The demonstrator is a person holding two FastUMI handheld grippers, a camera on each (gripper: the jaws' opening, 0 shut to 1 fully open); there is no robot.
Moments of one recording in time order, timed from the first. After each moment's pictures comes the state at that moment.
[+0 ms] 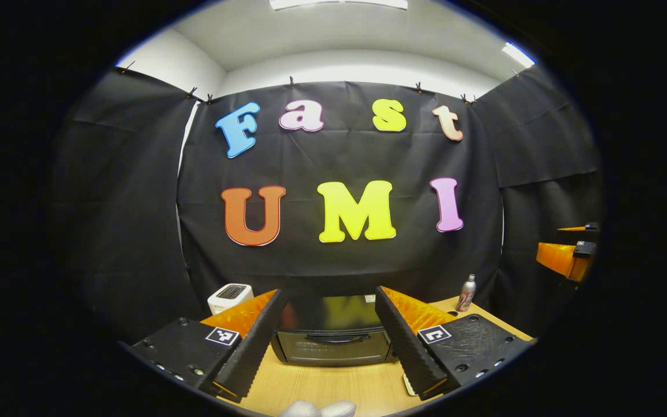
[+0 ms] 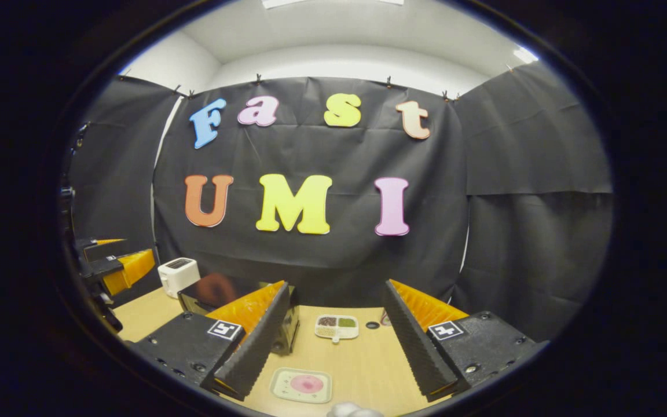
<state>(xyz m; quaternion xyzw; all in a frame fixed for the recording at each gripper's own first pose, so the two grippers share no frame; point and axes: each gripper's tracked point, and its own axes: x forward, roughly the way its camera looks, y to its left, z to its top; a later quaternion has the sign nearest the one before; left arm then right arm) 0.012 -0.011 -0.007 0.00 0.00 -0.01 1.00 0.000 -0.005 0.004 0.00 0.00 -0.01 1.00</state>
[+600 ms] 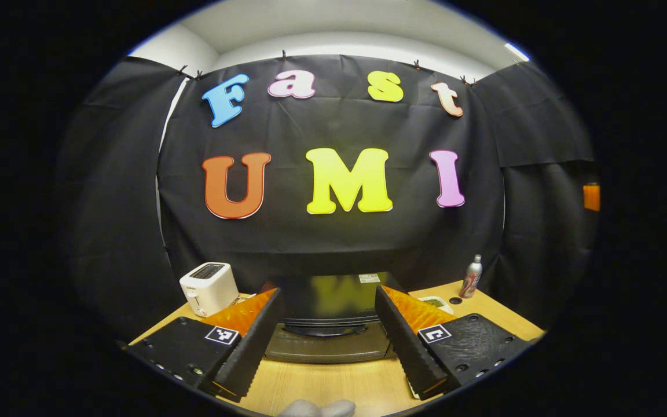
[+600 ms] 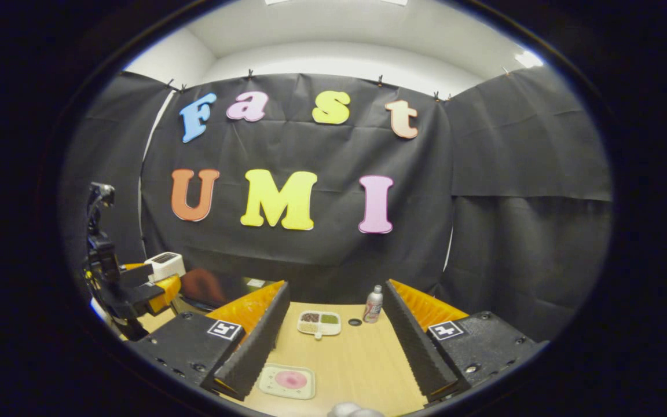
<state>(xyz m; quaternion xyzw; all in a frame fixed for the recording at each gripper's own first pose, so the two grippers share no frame) 0.092 -0.032 -0.101 -0.01 0.06 -0.03 1.00 -0.010 -0.037 0.006 -0.02 0.01 -0.05 1.00</state>
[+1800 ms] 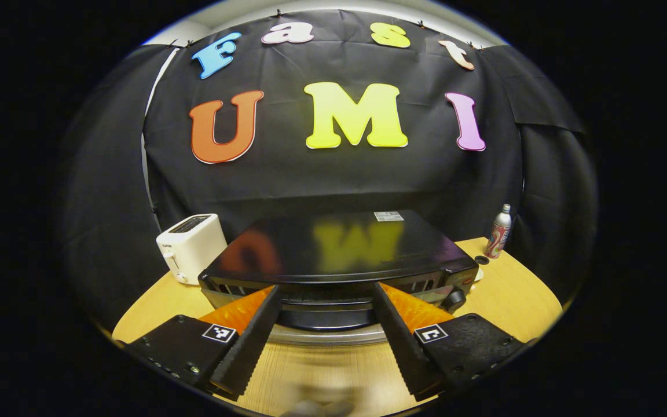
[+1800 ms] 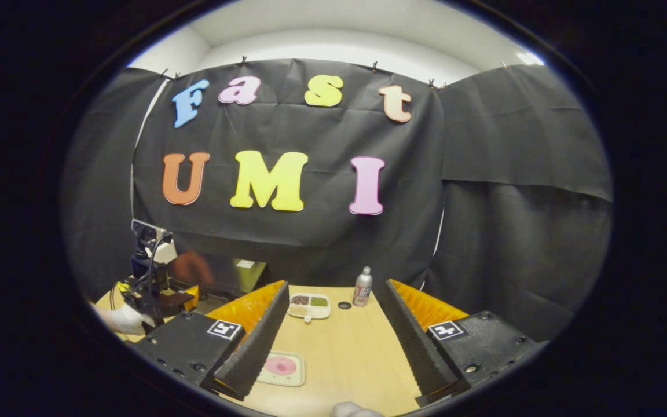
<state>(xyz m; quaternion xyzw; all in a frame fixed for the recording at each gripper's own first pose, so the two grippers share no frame) 0.138 -0.031 -0.213 0.00 0.17 -0.03 0.99 -0.017 -0.047 -0.023 -0.02 0.05 -0.06 1.00</state>
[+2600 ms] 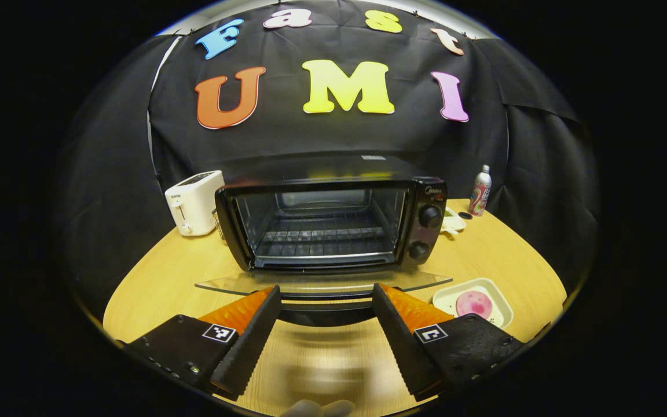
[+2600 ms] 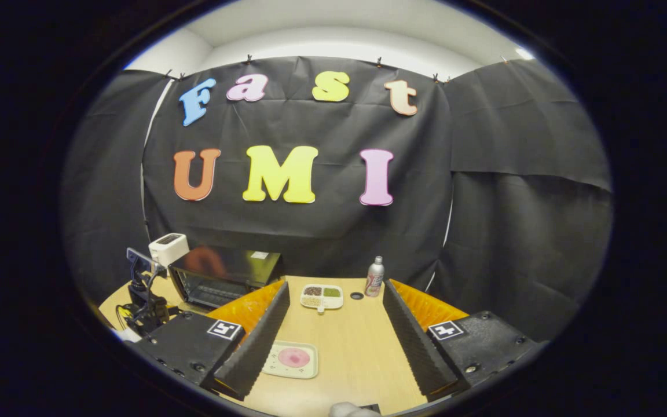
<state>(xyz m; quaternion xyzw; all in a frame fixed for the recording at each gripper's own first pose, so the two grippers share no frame) 0.033 -0.034 -0.284 0.00 0.24 -0.04 0.97 -0.035 -0.024 -0.048 -0.01 0.07 -0.04 1.00</state>
